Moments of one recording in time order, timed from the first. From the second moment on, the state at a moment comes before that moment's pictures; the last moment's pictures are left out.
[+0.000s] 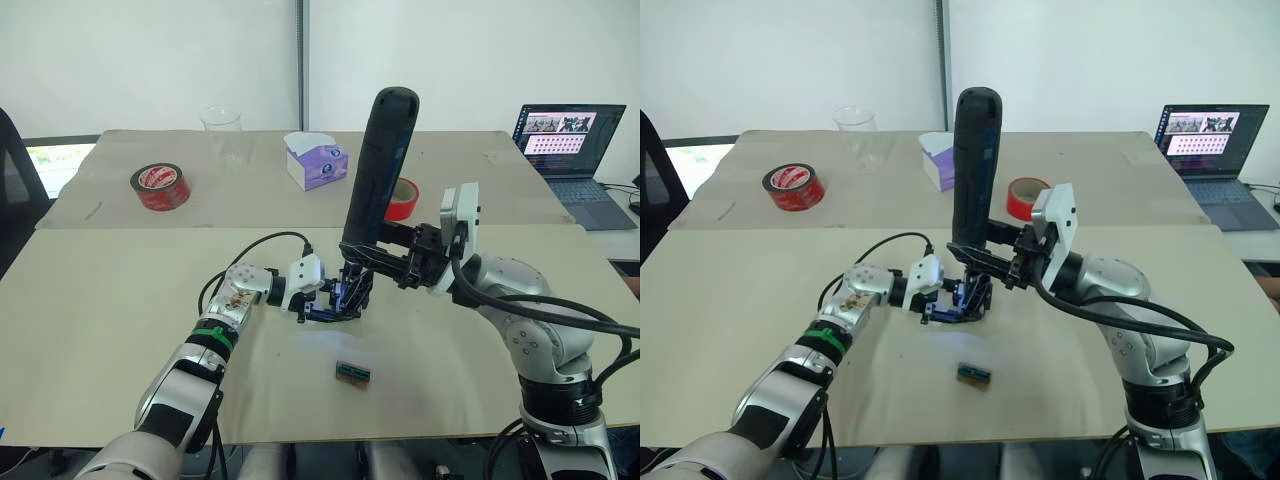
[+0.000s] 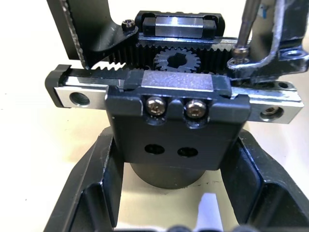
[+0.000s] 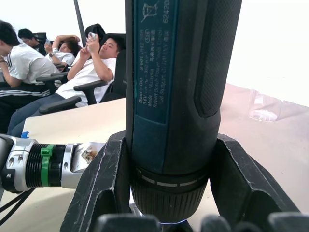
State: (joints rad) left arm -0.77 0.26 -0.25 0.78 -0.06 -0.22 -1.30; right arm -0.46 -0.46 -0.03 -0.43 0.69 0.63 0.76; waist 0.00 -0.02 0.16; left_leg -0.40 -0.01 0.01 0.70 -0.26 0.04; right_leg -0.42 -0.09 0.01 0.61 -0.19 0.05
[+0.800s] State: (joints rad) left arm -0.73 0.28 -0.25 0.70 -0.06 -0.19 -1.29; right arm -0.47 -0.52 0.01 -0.37 0.68 0.60 0.85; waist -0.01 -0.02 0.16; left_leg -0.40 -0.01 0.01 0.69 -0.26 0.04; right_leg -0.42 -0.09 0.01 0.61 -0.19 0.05
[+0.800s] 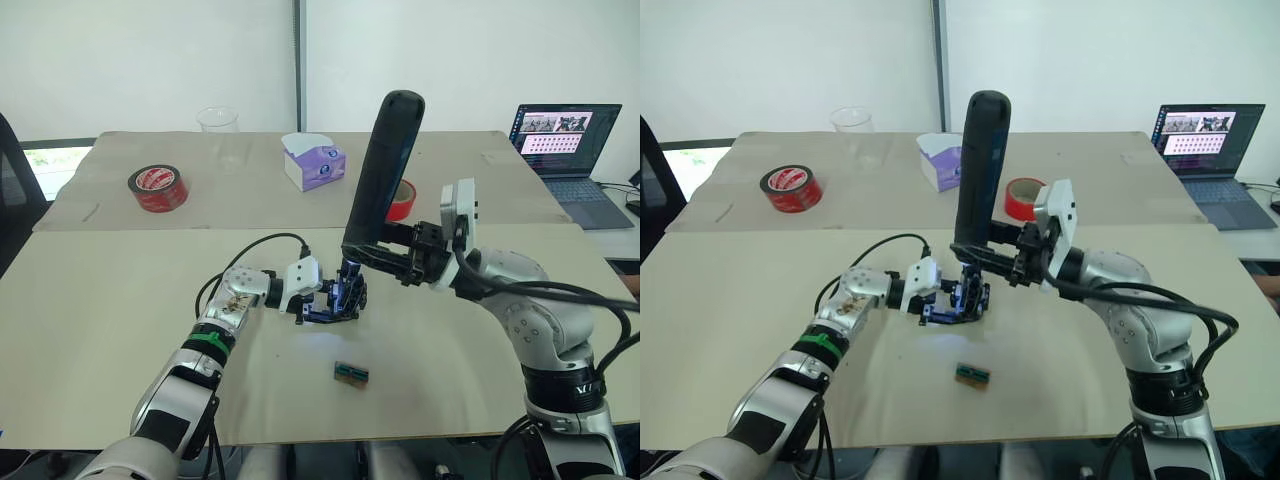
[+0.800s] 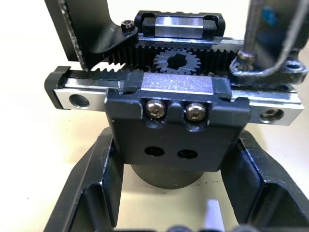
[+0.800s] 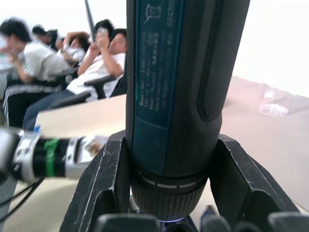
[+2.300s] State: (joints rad) left arm -0.71 0.28 -0.24 0.68 -0.07 -0.17 -1.28; right arm -0.77 -0.52 -0.04 -0.43 0.85 0.66 0.86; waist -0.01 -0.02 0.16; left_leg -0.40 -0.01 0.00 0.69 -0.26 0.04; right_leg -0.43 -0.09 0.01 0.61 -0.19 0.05
